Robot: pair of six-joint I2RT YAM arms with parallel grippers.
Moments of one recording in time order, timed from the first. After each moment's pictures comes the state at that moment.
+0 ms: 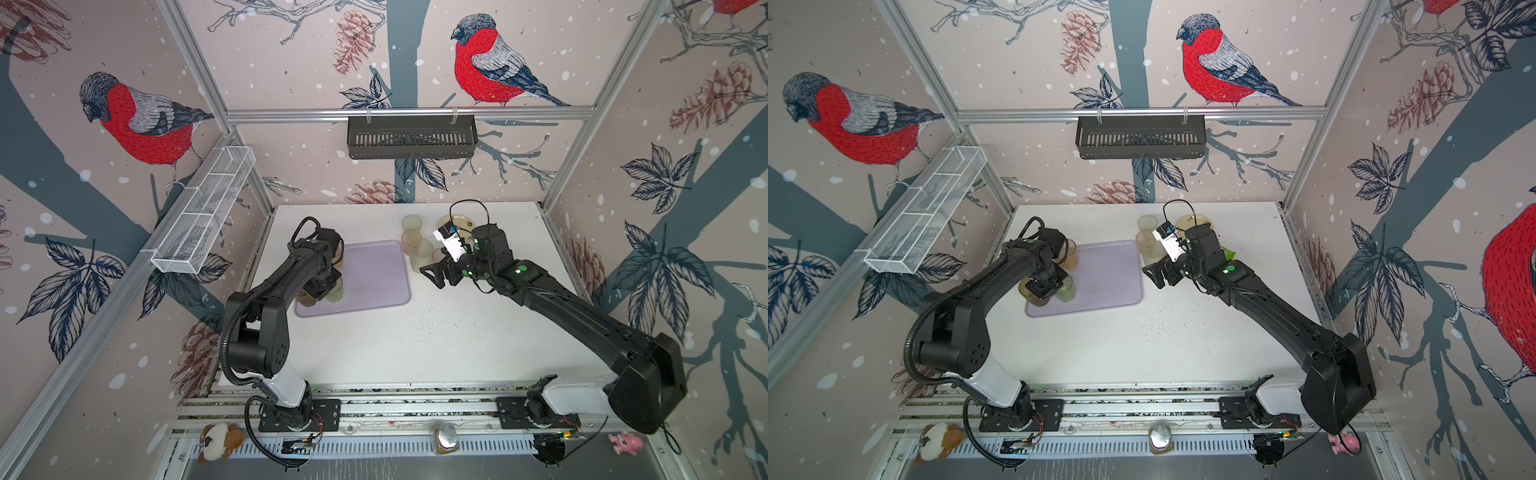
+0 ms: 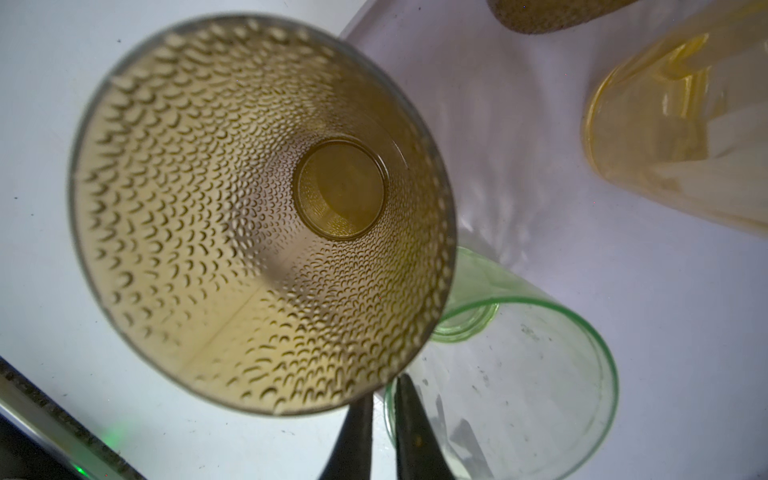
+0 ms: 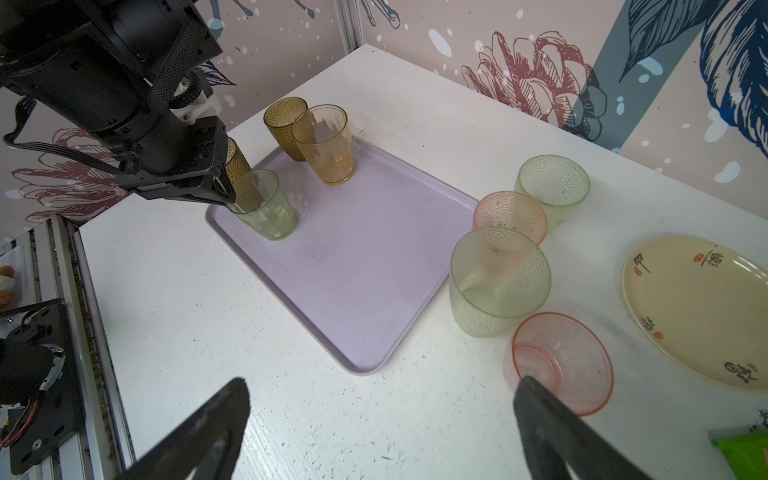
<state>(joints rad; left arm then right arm) -0.19 1.65 1.23 -1.04 -0.16 -1.10 0.59 1.33 1.08 -0.30 -0.34 -0.05</state>
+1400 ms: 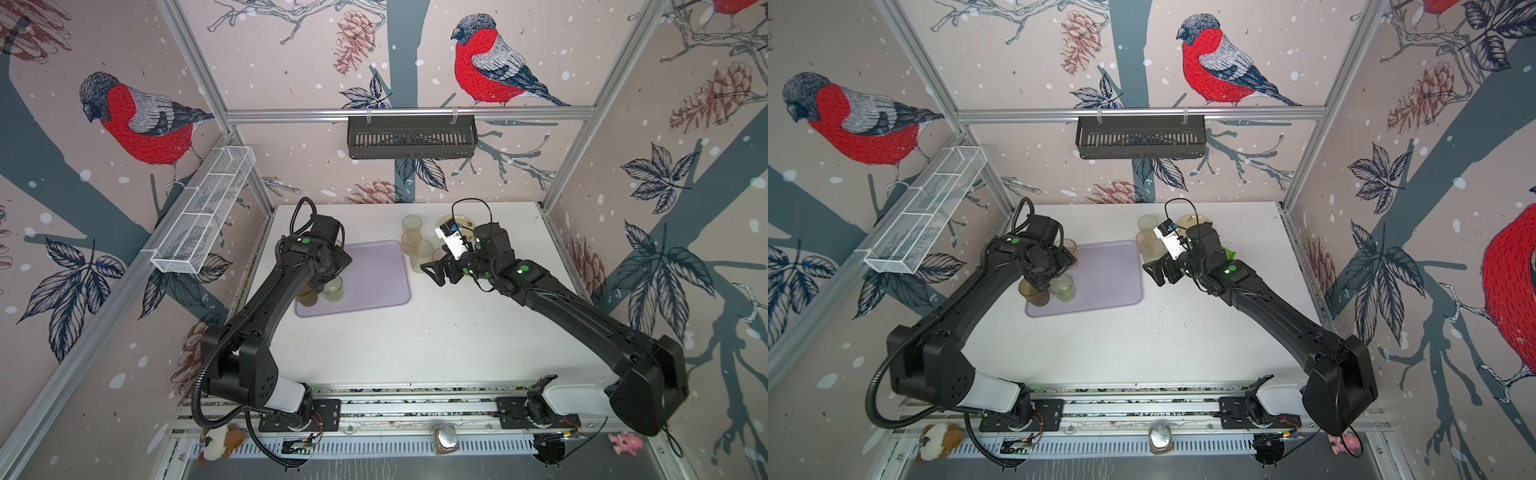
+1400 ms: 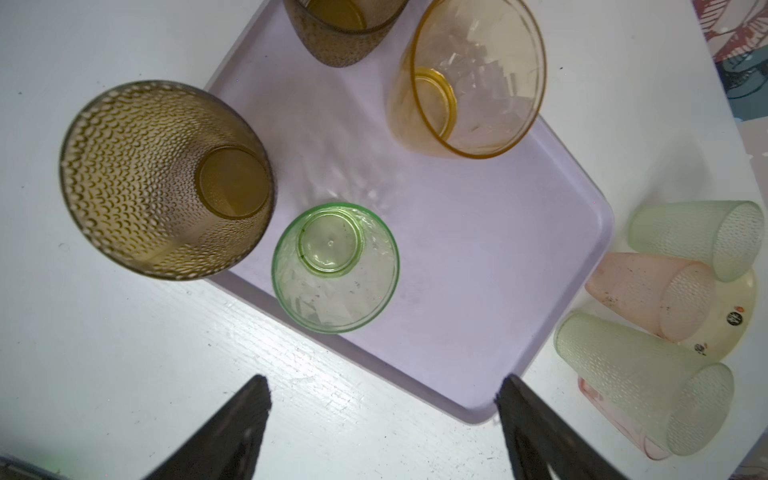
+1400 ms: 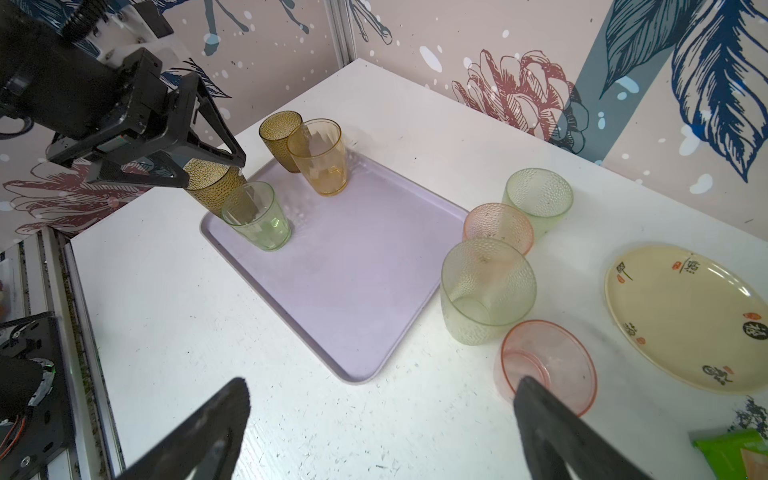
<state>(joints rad) -0.25 1.47 1.31 -1.00 -0.07 -1.03 0.59 1.33 1.09 -0.29 -0.31 -0.04</state>
